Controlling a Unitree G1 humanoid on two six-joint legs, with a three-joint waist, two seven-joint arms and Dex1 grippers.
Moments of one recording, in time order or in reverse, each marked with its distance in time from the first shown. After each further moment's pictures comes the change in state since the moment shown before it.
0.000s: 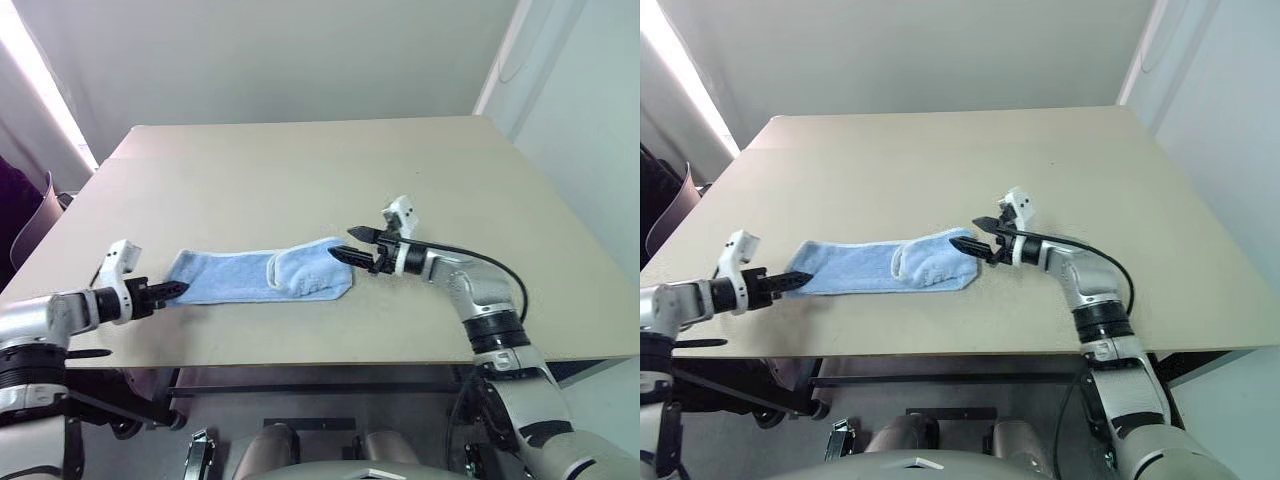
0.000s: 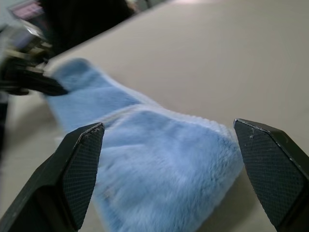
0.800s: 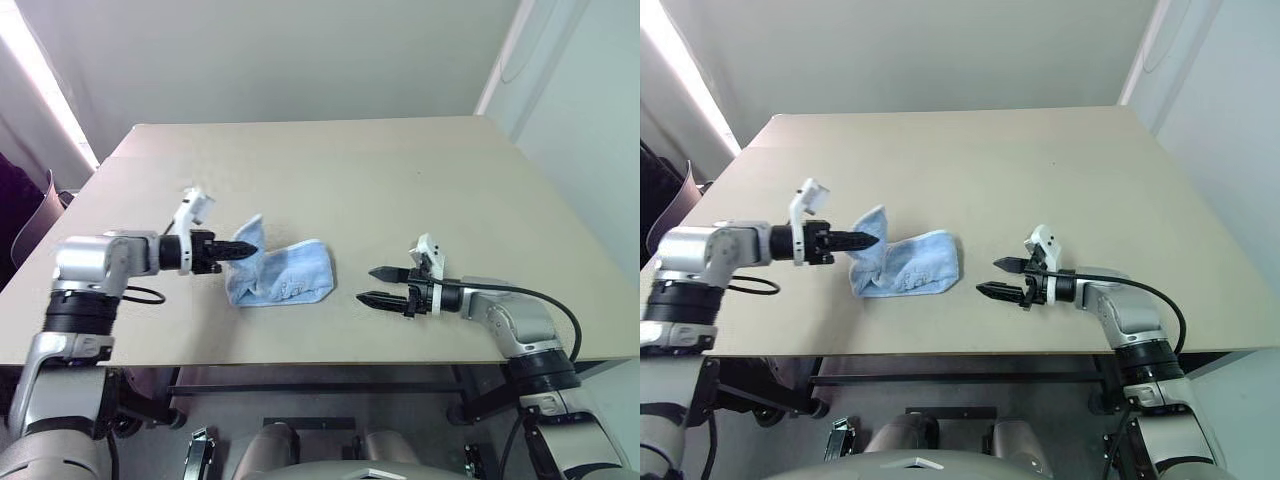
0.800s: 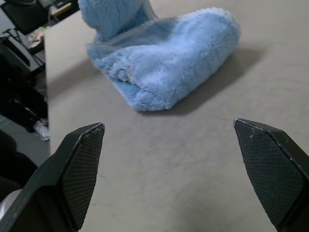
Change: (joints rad) left arm -0.339 -0.179 -0.299 -0.086 -0.039 0.031 -0.119; right arm 0.200 -0.149 0.044 -0.121 -0.001 0.025 0.056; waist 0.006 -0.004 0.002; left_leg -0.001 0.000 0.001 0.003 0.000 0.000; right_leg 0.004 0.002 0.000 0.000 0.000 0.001
